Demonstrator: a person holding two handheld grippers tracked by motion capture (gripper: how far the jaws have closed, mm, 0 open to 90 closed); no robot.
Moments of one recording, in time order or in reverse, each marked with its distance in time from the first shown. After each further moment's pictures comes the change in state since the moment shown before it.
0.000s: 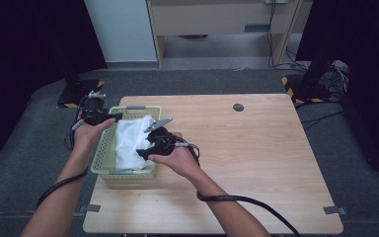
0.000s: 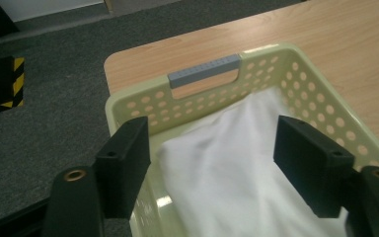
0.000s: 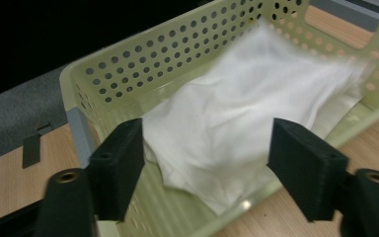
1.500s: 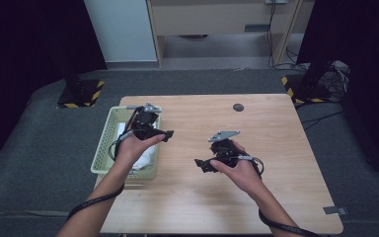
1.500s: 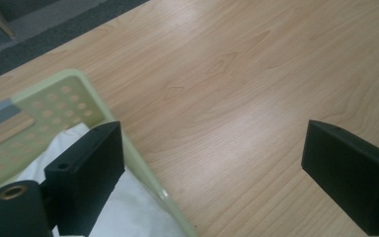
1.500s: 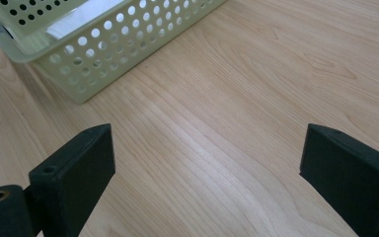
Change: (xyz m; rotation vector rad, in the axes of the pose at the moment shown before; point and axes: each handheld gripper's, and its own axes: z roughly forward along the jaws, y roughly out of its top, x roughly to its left) left arm -0.164 0.015 0.019 0.022 -0.214 0.217; right arm -0.059 -0.104 -0.133 0.054 -0.202 0.128
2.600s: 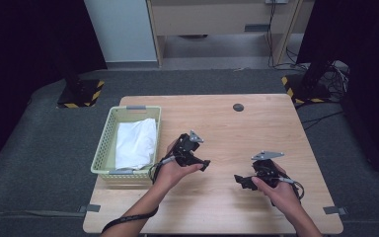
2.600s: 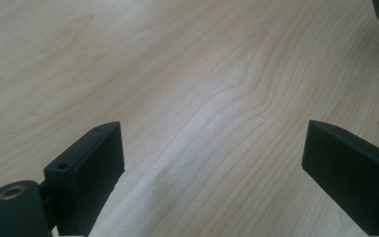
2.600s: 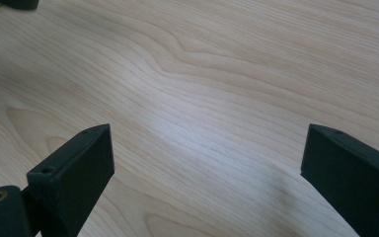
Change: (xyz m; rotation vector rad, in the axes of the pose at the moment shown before) left arm -0.110 -0.027 0.085 0.085 -0.163 0.099; right arm -0.061 -0.109 -0.051 0.063 -0.125 0.170
